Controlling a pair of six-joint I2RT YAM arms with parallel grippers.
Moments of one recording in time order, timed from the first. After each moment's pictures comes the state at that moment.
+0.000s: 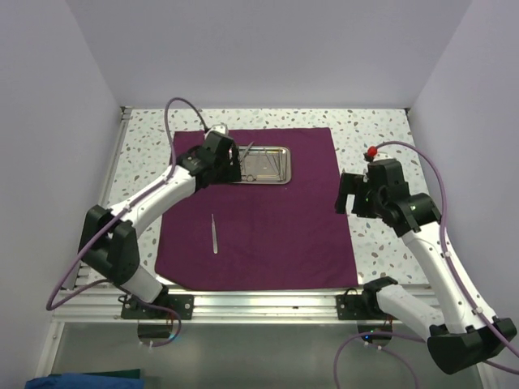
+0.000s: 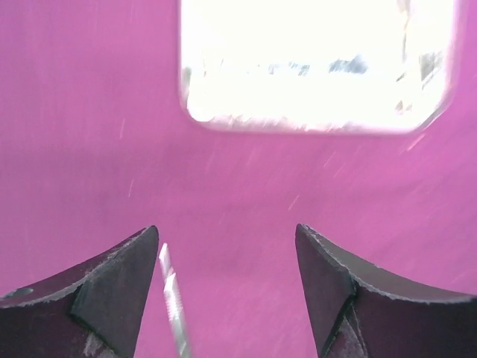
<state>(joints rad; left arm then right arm) -0.53 1.53 1.17 -0.56 -0.25 -0.54 0.31 0.96 1.07 -0.98 0.11 0.38</state>
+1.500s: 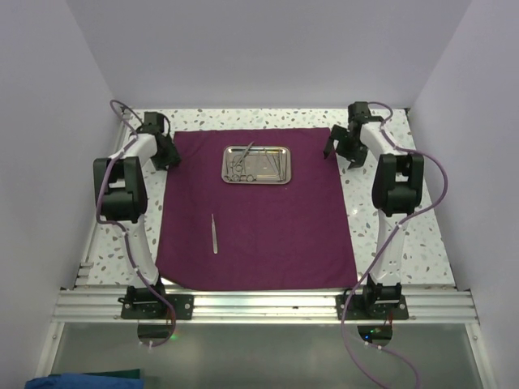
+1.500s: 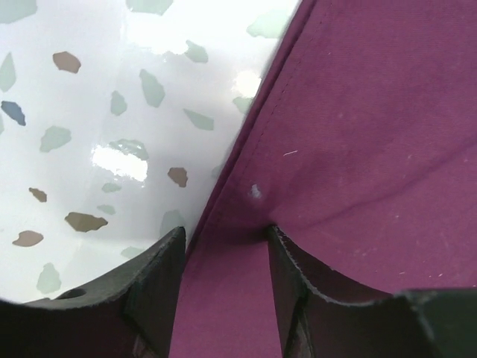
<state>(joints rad) 0.07 2.13 1.58 -0.53 -0.07 -0.41 0.03 2.24 1.86 -0.79 -0.01 0.43</state>
